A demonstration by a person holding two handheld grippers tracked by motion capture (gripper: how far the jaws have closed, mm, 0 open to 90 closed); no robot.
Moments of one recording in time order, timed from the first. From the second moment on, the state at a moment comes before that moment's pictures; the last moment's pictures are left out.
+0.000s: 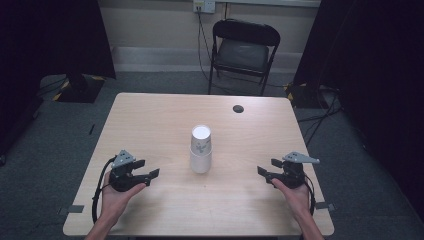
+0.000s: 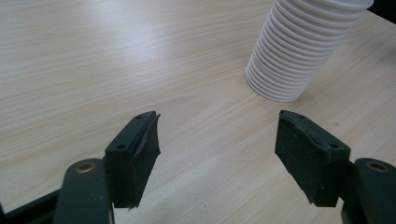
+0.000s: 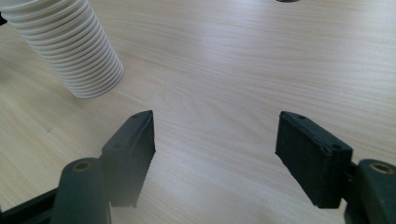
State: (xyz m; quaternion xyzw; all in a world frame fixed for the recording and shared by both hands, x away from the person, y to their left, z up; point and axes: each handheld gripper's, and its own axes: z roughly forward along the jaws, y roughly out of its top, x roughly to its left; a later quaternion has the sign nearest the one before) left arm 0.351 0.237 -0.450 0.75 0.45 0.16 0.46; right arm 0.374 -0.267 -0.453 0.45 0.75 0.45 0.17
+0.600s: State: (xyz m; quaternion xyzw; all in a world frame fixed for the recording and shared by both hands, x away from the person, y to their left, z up) left arm 0.354 0.243 -0.451 0.75 0.46 0.17 0.45; right arm 0.378 -0.248 -0.442 0.42 0.76 0.47 0.17
